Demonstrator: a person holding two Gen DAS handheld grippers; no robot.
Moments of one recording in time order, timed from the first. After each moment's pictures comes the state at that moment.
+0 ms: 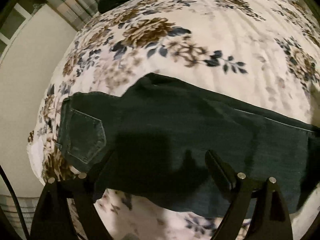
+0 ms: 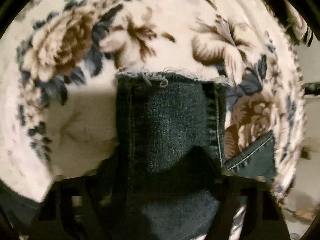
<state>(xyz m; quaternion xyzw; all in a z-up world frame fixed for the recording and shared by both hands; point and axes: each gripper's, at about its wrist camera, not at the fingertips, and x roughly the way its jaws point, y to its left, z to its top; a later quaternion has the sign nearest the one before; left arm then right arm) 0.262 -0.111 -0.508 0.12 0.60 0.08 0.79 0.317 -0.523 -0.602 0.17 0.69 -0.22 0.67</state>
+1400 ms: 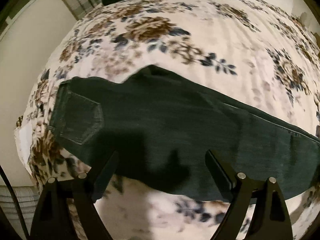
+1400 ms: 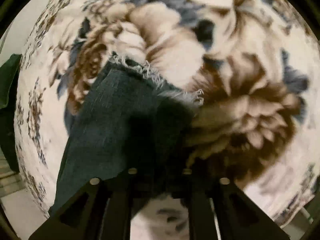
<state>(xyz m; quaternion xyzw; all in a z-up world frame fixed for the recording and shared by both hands) 0.234 -0.087 -0.488 0.06 0.60 0.07 0.80 0.090 -0.666 -0.571 0.43 0.56 -0.30 0.64</state>
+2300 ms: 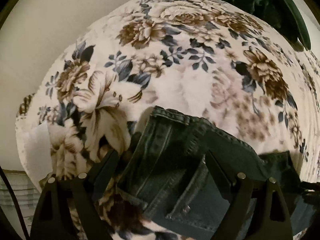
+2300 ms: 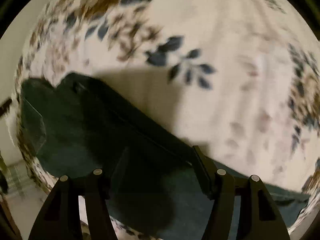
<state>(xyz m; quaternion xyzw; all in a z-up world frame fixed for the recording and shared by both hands) 0.342 0.207 -0.500 -0.06 0.60 0.15 0.78 0.393 -0.199 -0.578 -0.01 0.73 0.11 0.67</state>
